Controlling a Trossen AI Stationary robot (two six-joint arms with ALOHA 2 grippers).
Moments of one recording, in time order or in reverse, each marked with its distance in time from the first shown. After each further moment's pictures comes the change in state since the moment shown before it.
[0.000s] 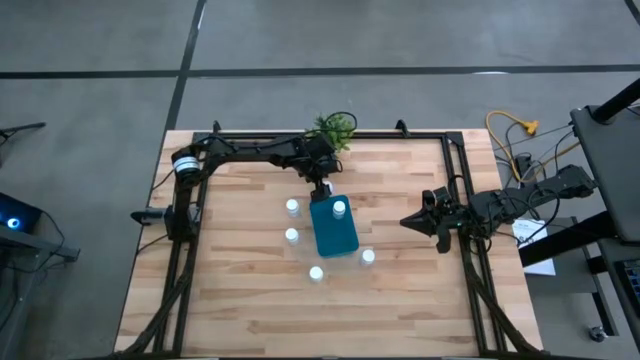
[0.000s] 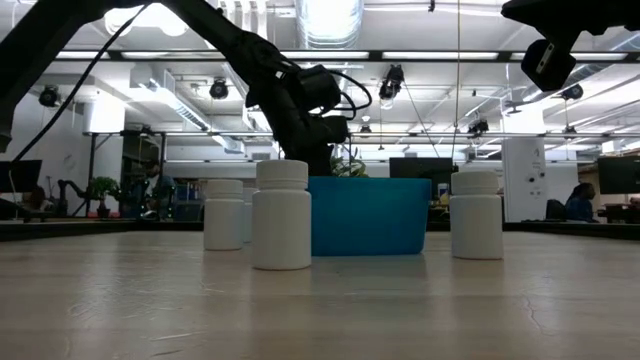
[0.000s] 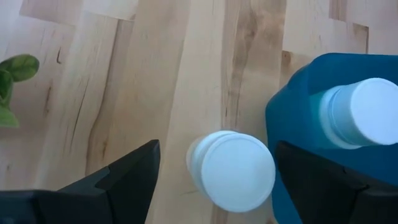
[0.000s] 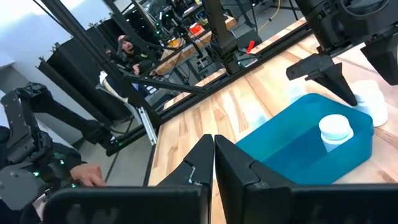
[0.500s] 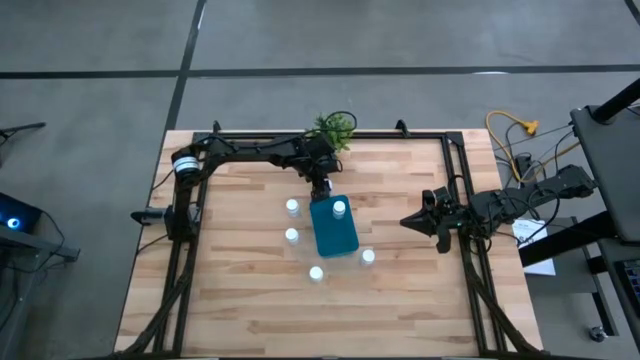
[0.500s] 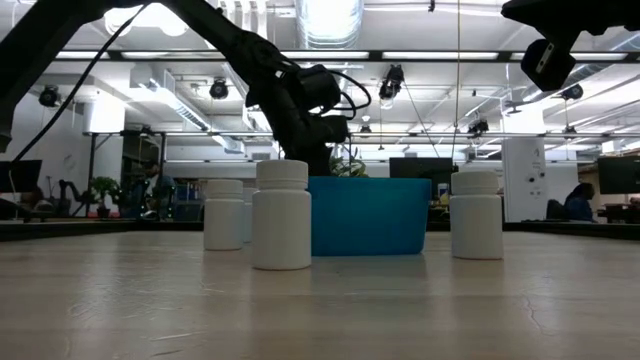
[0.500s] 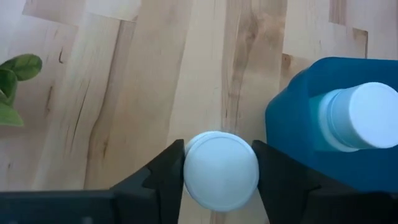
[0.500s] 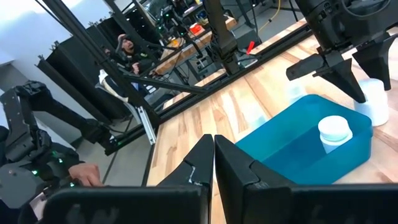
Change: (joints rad) left arm 0.000 0.000 0.000 0.001 0.000 -0.013; right arm 0.000 0.000 0.000 0.000 0.000 -0.011
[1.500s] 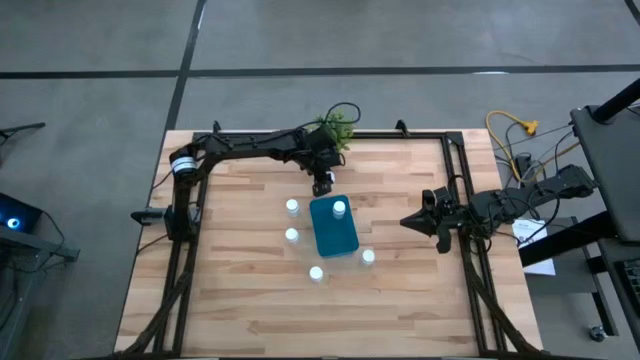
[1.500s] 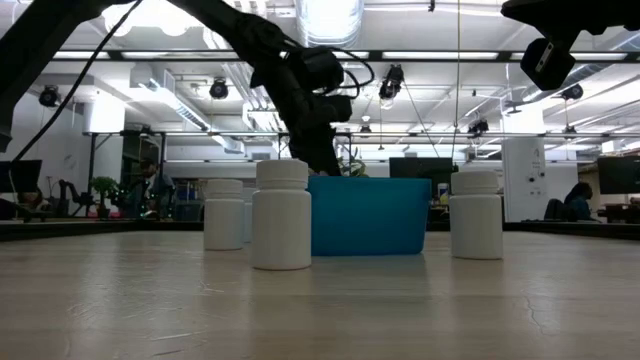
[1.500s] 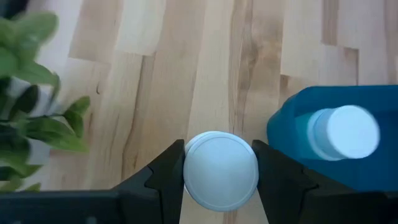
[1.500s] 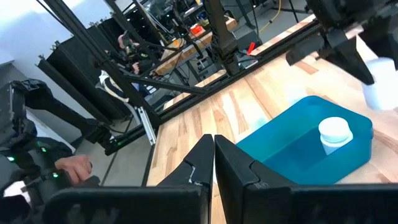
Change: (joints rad) left arm 0.000 -0.018 0.119 -0.109 -0.042 0.054; right arm 0.000 0.001 0.000 0.004 0.000 -0.005
